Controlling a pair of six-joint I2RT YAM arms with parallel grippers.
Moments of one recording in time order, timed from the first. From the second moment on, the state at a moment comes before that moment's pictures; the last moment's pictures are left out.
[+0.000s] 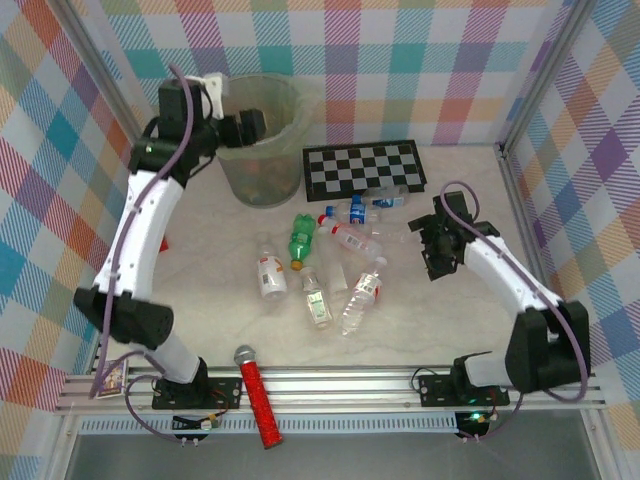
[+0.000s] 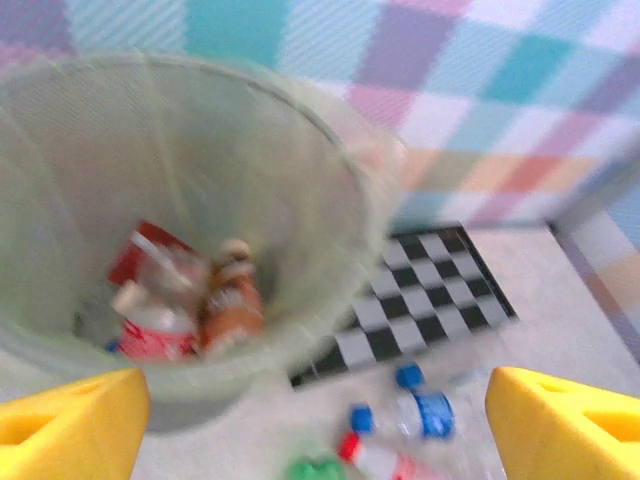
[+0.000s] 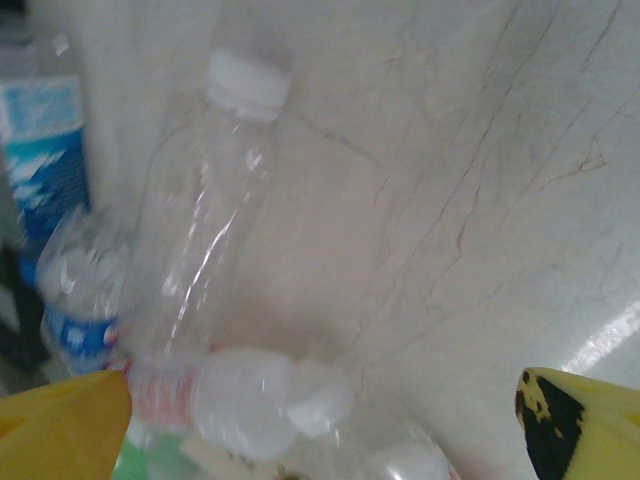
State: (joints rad) left arm -0.25 1.57 1.88 -0.75 0.16 -0.24; right arm 0.20 1.39 0.96 -0.66 -0.09 1.40
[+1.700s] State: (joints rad) left arm -0.50 1.19 1.03 -0.48 0.16 -0.51; right arm 0.08 1.81 1.17 -0.53 -0.18 1.67
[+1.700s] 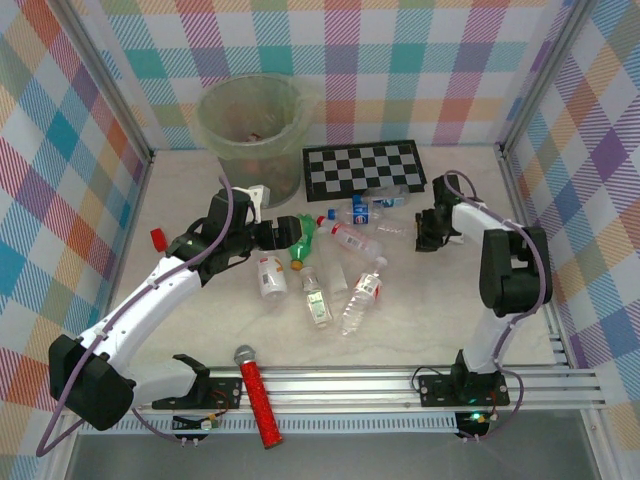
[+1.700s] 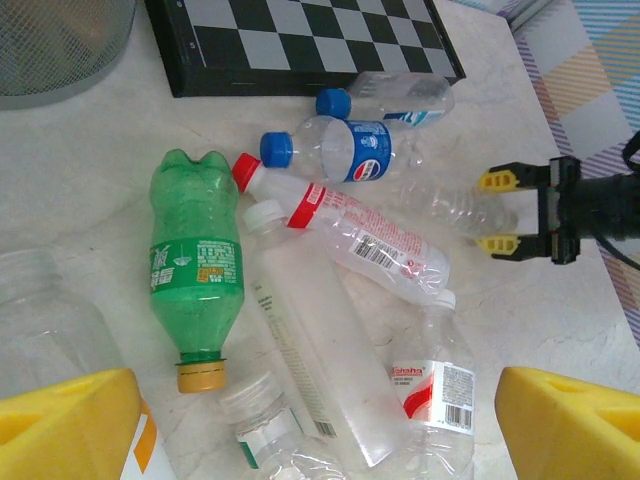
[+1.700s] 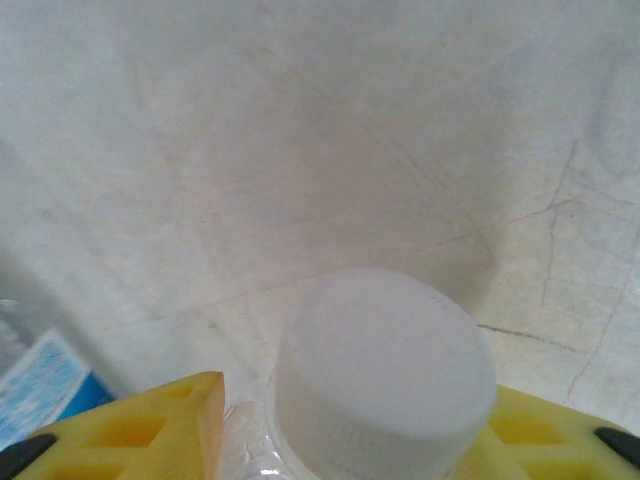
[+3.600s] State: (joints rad) left arm -0.72 1.53 1.20 -0.24 0.49 -0.44; right arm 0.45 1.42 1.26 -0.53 -0.49 0.71
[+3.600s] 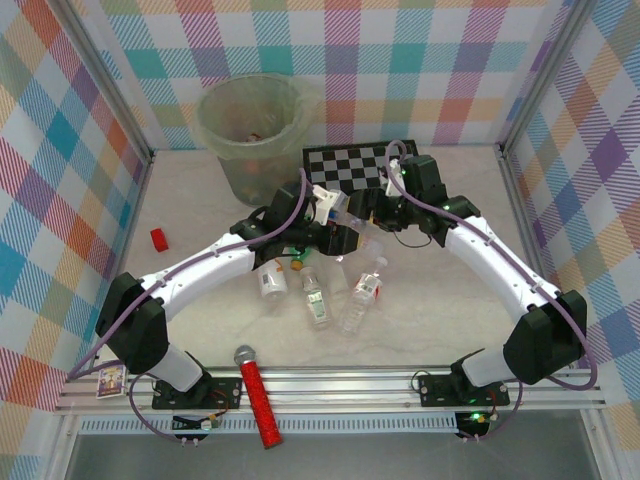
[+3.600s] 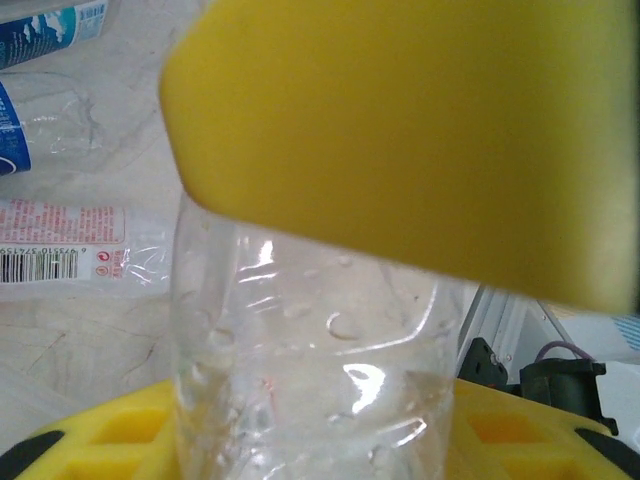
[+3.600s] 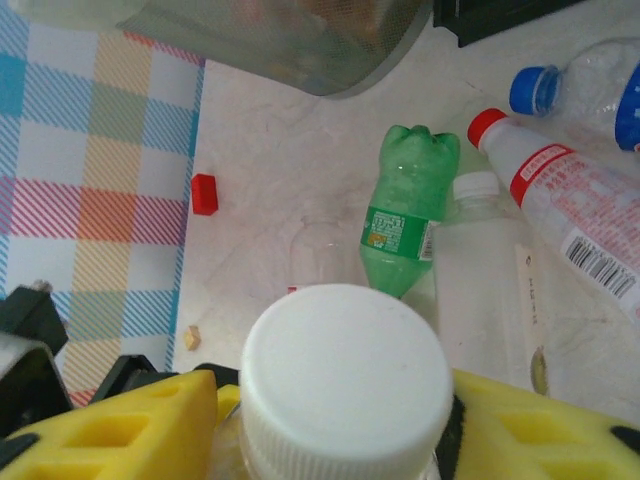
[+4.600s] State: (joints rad) left arm -0.48 1.56 1.66 -0.42 0.36 -0.30; right arm 0.37 1.13 1.14 -0.80 -0.26 0.72
